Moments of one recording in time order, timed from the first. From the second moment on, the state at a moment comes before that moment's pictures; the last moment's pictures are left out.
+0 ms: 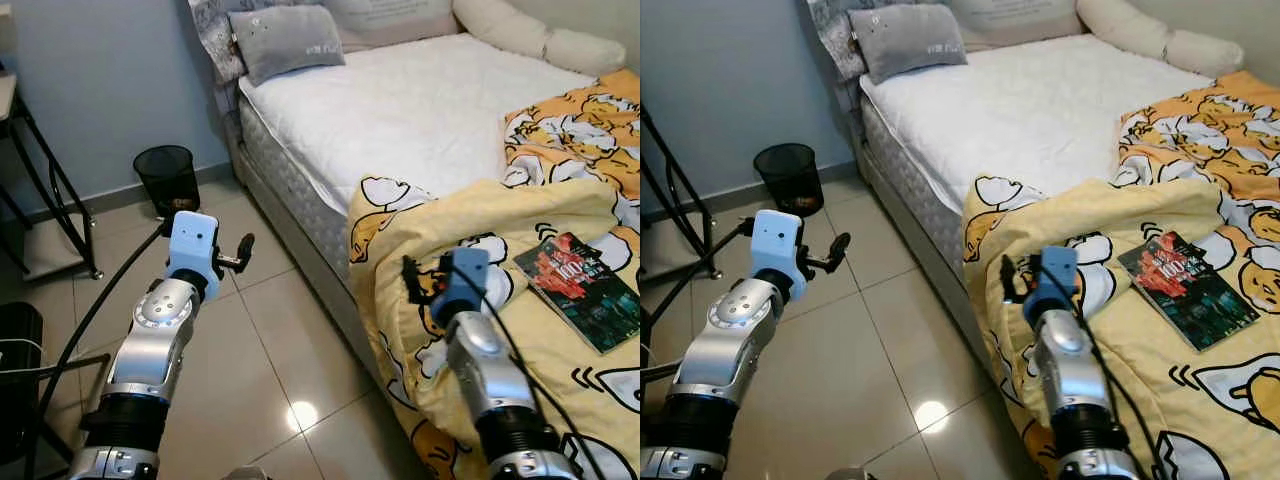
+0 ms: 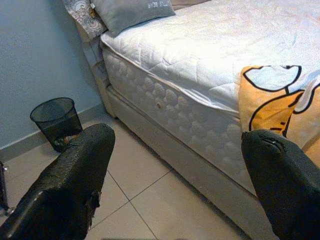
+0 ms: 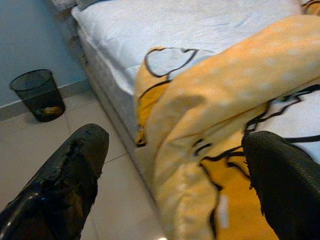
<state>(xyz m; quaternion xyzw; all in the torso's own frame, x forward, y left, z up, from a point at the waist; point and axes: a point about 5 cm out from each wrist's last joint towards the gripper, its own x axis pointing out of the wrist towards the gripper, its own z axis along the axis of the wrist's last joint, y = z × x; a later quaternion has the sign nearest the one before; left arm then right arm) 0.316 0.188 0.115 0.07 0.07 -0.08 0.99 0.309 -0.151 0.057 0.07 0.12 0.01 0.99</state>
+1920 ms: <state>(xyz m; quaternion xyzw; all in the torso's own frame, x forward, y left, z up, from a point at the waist) 0.310 0.180 0.103 0.06 0.09 -0.11 0.99 0.310 -0.160 0.057 0.08 0.13 -0.01 0.99</state>
